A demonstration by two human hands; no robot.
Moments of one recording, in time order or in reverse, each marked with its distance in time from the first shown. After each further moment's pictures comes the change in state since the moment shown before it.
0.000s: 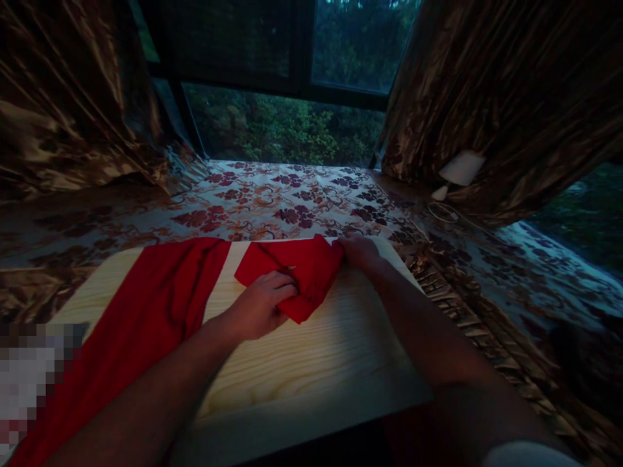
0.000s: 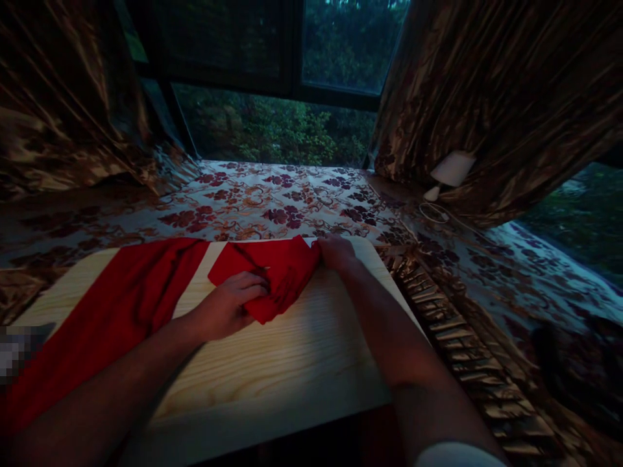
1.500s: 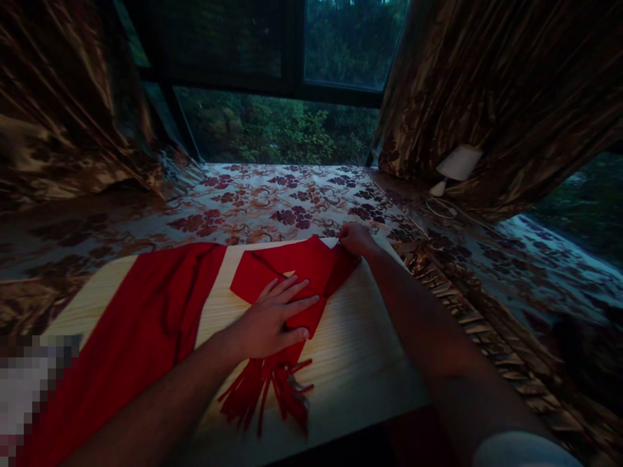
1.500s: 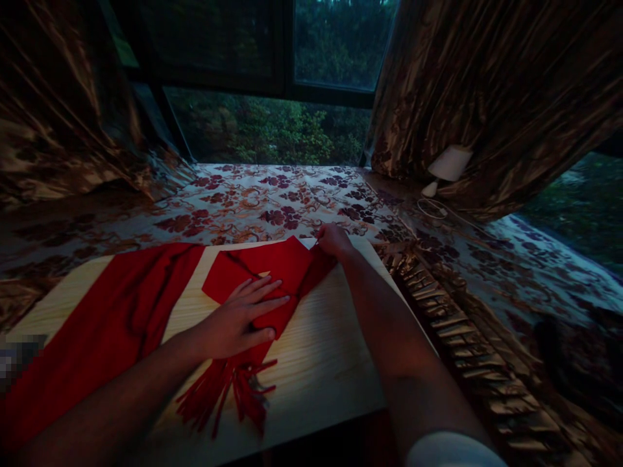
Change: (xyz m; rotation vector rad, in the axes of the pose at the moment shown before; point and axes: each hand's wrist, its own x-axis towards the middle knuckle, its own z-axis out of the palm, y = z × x) left_hand -0.002 0.016 0.016 0.054 -0.208 -0.083; right_hand 0.029 0.014 -0.003 0.346 -0.057 0.263
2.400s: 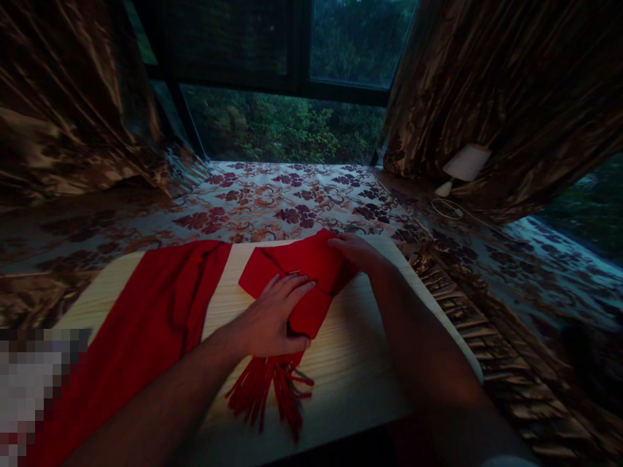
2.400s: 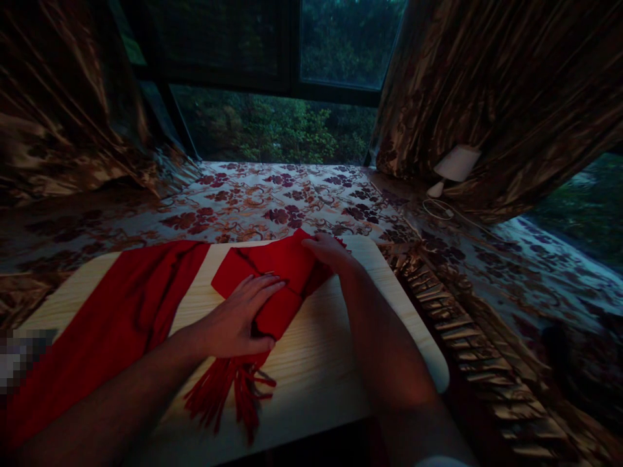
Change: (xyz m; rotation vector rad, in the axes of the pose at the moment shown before) left_hand -0.003 0.000 -0.006 -0.031 0.082 0.006; right_hand -0.047 -0.046 -0.010 0.754 -0.257 0.097
